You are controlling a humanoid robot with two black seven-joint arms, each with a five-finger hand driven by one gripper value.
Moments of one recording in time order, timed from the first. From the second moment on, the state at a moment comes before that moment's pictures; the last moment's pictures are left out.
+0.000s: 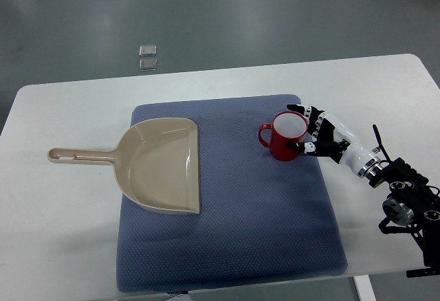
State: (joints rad) left arm 0.00 0.00 -0.06 -0.15 0.08 -0.04 0.09; right arm 0.39 -0.18 1.05 0.70 -1.08 0.43 0.61
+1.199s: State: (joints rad) left arm 0.00 0.00 -0.06 -0.15 0.08 -0.04 0.09; right arm 0.41 -0.13 1.00 0.69 -1.09 0.39 0.61
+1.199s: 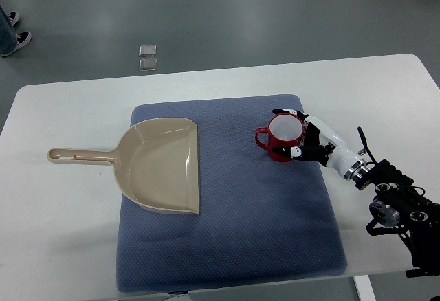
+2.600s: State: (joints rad) left arm 0.00 0.00 -0.06 -0.15 0.08 -0.04 0.09; right arm 0.44 -0.03 0.91 0.70 -1.08 0.35 0.61
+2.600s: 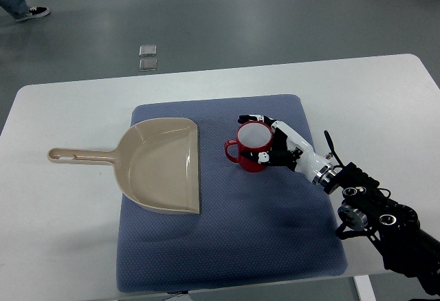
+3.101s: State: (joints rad) left arm 0.00 0.00 -0.06 -0.15 0.08 -0.04 0.09; right arm 0.44 0.00 0.85 0.70 -1.08 0.34 0.61
